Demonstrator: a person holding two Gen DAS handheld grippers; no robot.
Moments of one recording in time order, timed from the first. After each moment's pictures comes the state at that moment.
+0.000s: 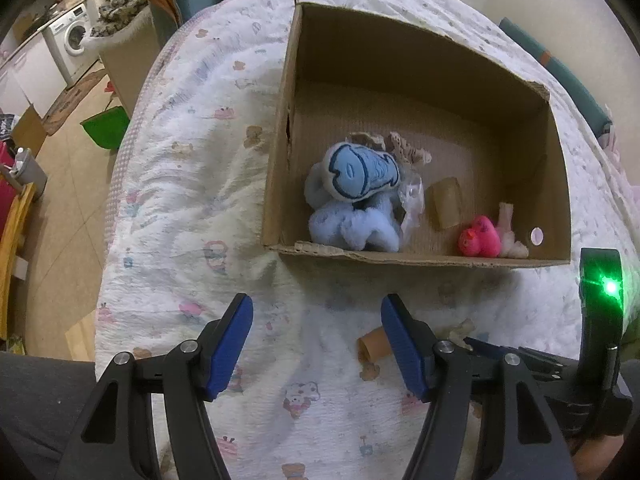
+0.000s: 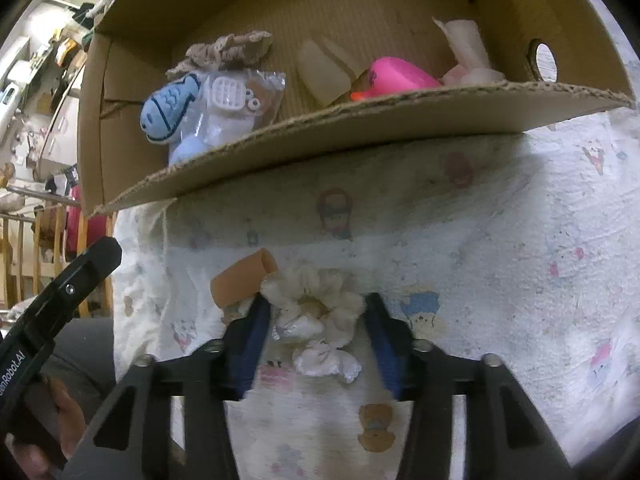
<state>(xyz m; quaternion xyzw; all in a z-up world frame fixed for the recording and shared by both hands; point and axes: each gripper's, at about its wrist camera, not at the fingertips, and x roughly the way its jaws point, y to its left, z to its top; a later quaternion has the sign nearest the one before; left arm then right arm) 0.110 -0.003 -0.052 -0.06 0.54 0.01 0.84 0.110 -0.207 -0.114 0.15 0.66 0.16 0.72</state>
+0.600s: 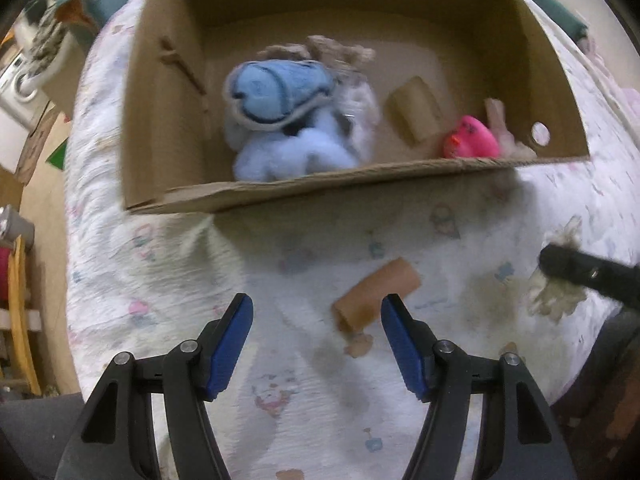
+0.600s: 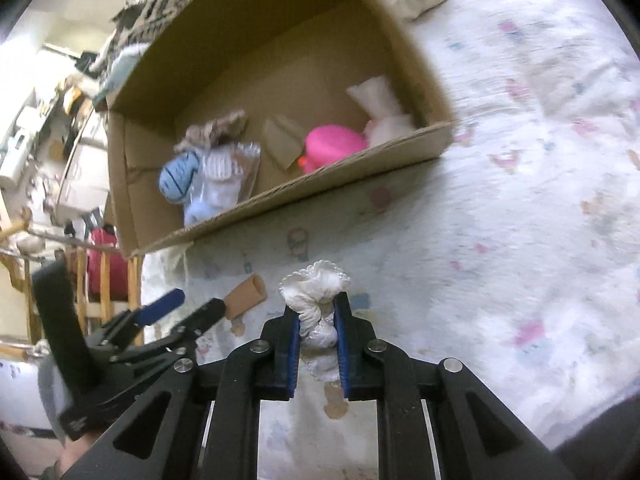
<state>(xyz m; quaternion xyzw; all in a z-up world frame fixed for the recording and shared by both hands) 0.116 -0.051 -0.101 0.04 0.60 -0.06 0.79 0.098 -0.274 -0.081 0.24 0.60 0.14 0.75</state>
